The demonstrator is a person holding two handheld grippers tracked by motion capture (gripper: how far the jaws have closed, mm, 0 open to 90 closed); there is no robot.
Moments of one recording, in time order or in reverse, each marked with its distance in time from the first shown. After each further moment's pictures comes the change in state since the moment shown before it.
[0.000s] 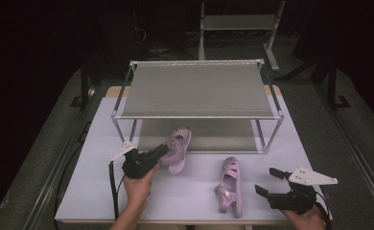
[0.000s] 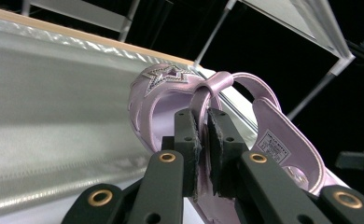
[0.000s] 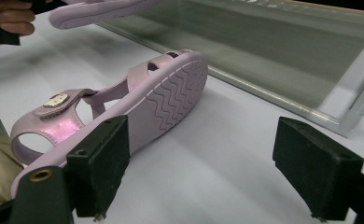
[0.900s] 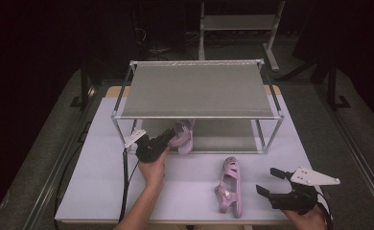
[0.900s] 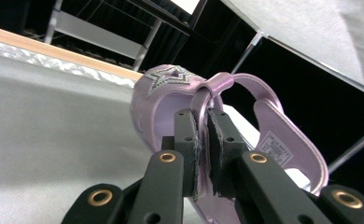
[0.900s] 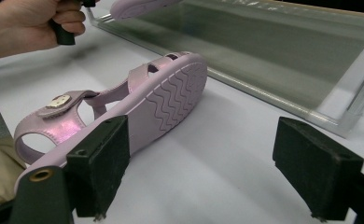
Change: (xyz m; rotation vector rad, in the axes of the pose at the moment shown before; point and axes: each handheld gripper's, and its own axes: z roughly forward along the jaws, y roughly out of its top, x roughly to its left) left arm 0.015 0.005 0.055 -0.126 0.058 -0.049; right arm -0.002 -0.001 -0.002 -0.014 0.007 0.006
